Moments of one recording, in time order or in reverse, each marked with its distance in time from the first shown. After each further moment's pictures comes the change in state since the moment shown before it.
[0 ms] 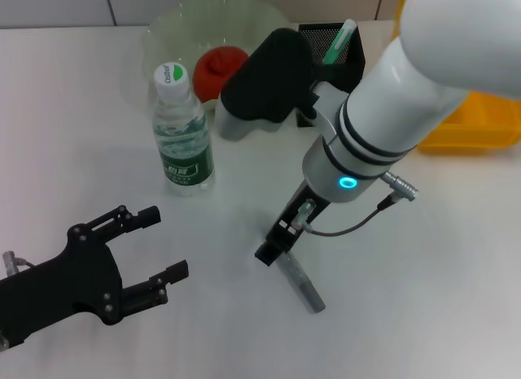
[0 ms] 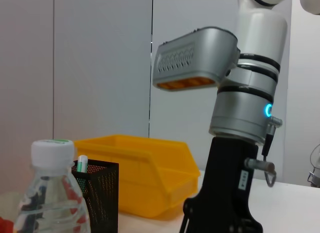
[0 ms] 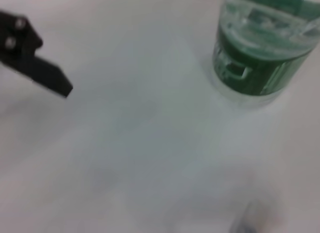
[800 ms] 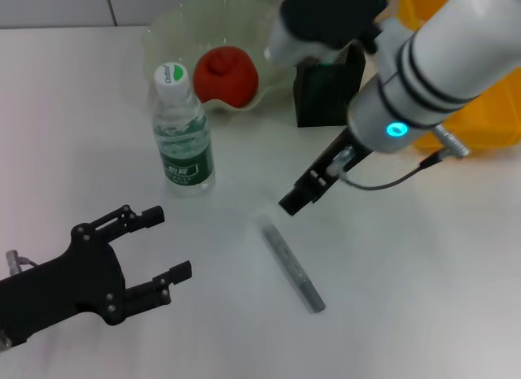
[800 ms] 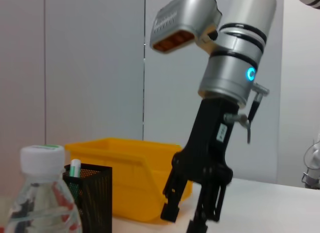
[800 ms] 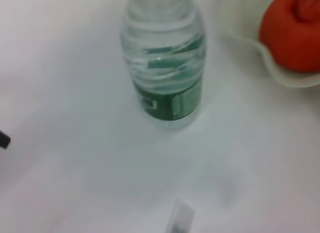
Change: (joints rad) left arm -0.004 -0.002 0.009 0.005 -0.001 0.004 0.000; right arm -0.085 -0.002 0.221 -0.186 -0.113 -0.148 -0.002
